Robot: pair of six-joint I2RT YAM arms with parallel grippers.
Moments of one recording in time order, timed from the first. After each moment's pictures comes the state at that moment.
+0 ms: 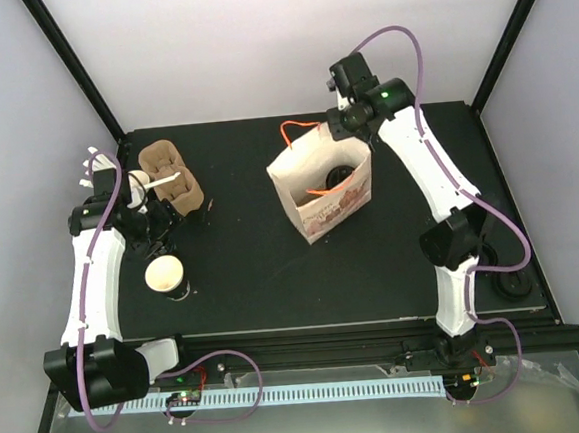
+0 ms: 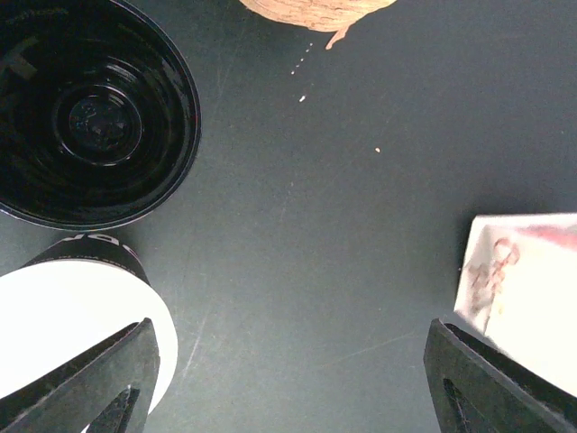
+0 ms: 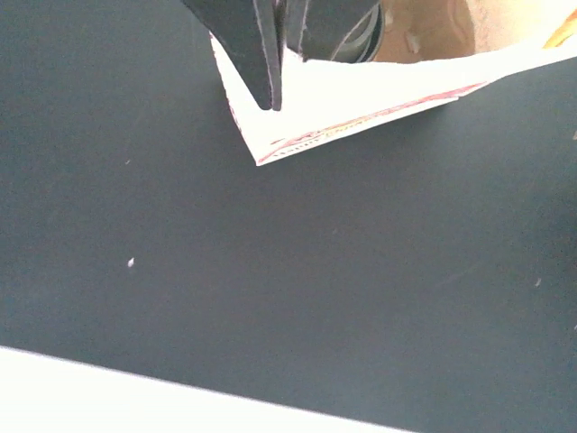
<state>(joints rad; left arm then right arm) 0.16 1.18 1.18 -1.14 0.28 -0.55 0.48 1.98 2.26 -1.21 0.15 0.16</state>
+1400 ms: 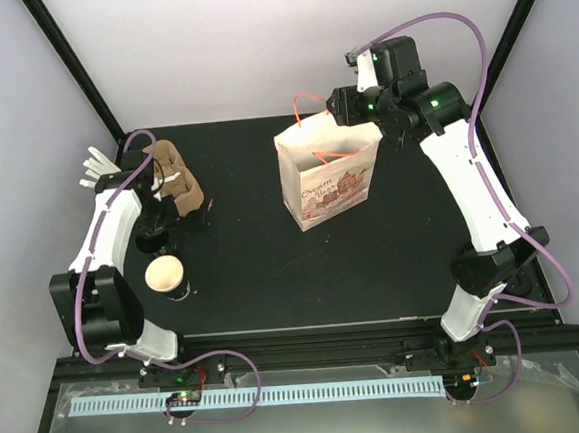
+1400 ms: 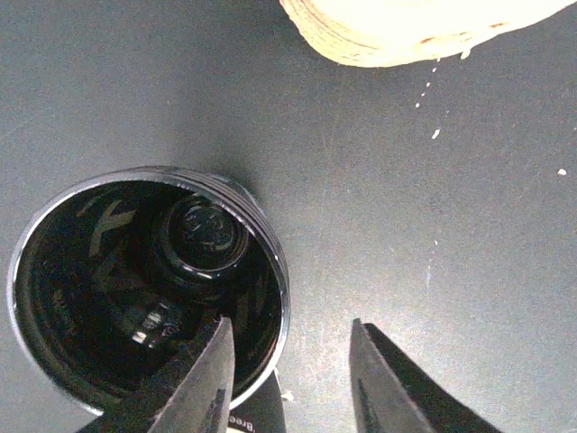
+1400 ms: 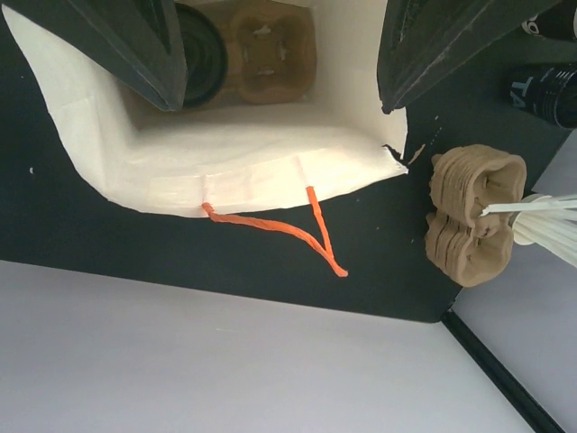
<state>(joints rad) 0.08 1.49 1.28 -1.10 -0.02 -0.30 0.43 1.73 2.17 -1.02 -0.11 0.22</state>
